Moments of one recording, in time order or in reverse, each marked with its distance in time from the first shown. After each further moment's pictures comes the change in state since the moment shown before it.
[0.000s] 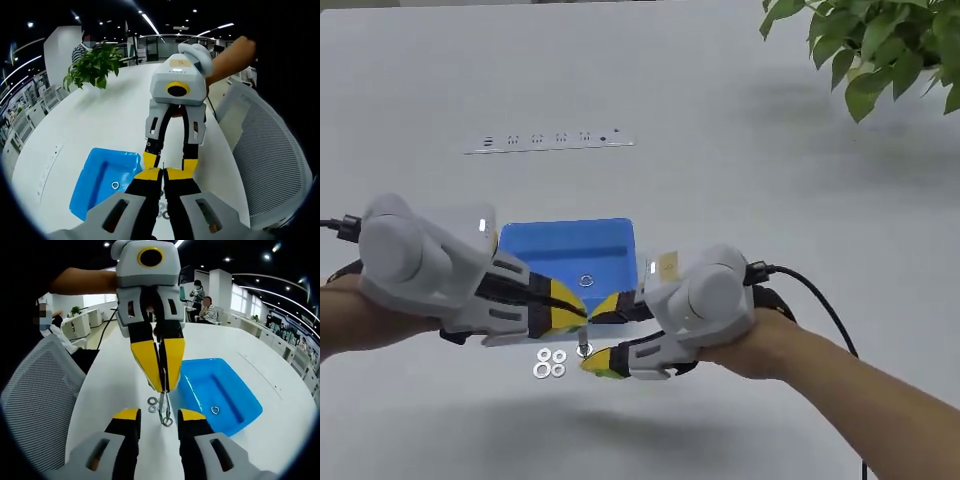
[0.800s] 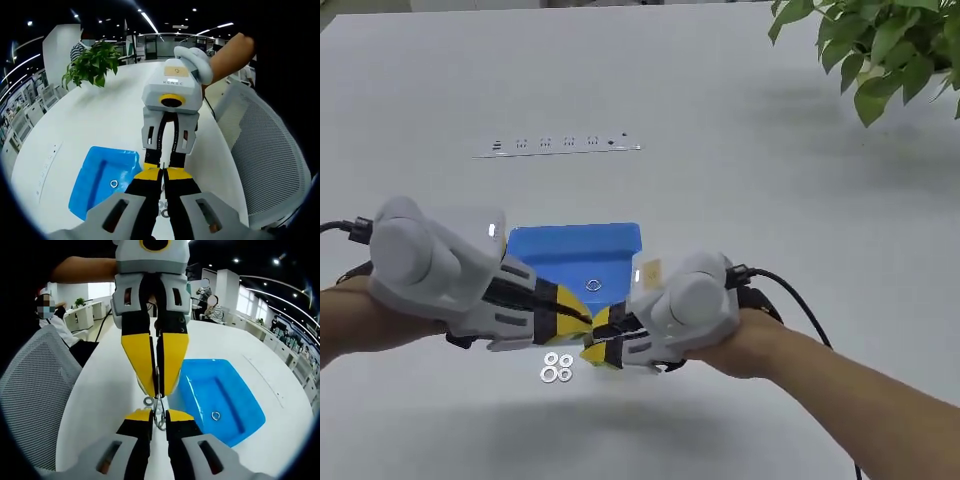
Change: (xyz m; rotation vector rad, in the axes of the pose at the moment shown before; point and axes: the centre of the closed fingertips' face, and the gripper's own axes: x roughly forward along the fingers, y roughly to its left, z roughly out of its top) left arm -0.001 -0.001 -0.002 -0.004 0.014 -0.015; right arm 0.014 -0.005 -0.004 -0.060 0.041 0.013
